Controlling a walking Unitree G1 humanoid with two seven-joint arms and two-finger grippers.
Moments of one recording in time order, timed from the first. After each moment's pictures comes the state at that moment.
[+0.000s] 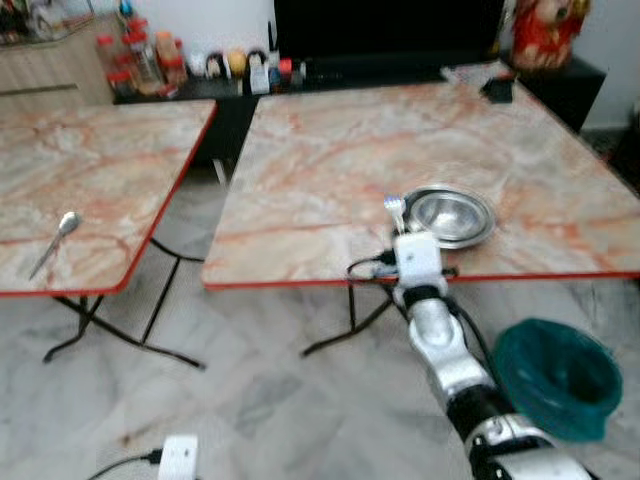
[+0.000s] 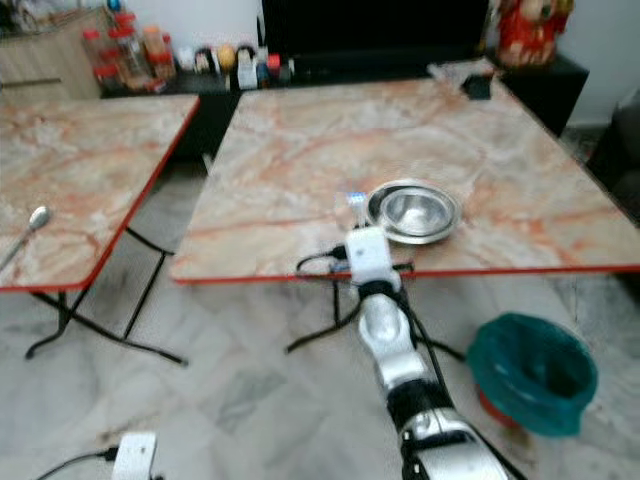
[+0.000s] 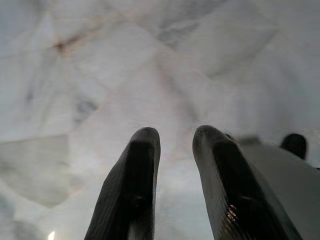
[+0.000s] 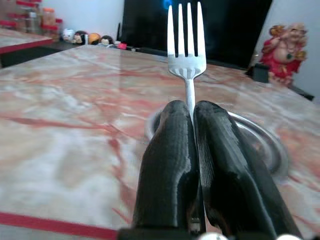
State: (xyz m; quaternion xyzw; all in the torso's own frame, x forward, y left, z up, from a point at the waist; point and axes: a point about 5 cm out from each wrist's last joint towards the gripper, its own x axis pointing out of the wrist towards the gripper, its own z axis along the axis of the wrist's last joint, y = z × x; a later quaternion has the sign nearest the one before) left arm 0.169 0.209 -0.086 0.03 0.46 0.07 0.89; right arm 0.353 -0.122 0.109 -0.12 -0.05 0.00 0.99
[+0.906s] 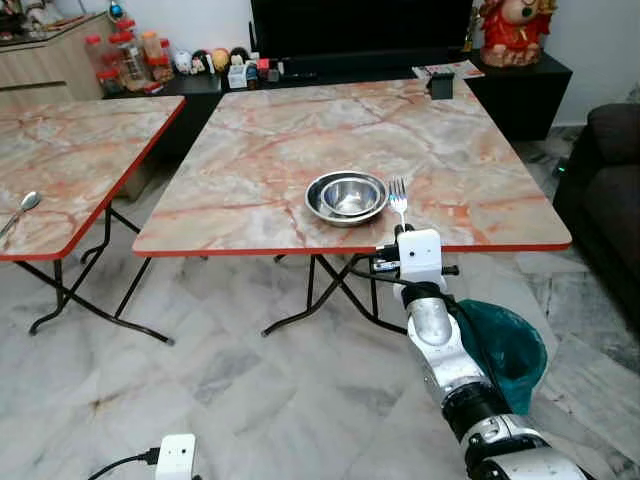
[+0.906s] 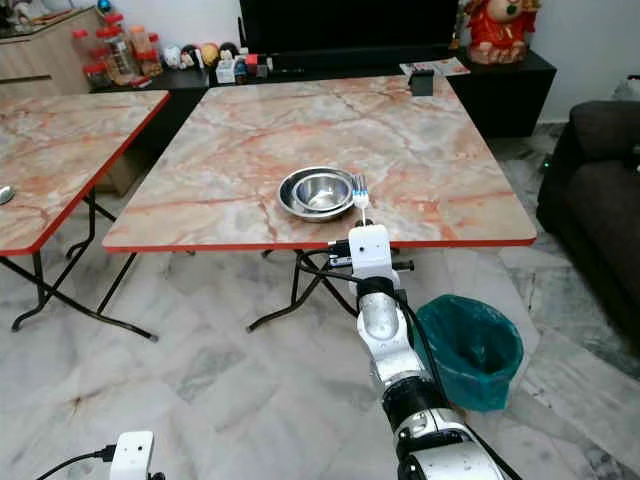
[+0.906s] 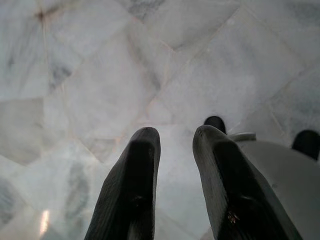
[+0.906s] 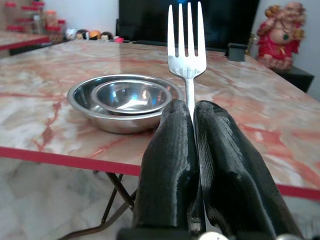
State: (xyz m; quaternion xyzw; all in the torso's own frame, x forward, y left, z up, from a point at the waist) left arm 0.163 0.213 -0.088 0.02 0.46 0.08 0.89; right arm 0.351 -0.111 0.104 -0.10 -0.04 0.01 0.99
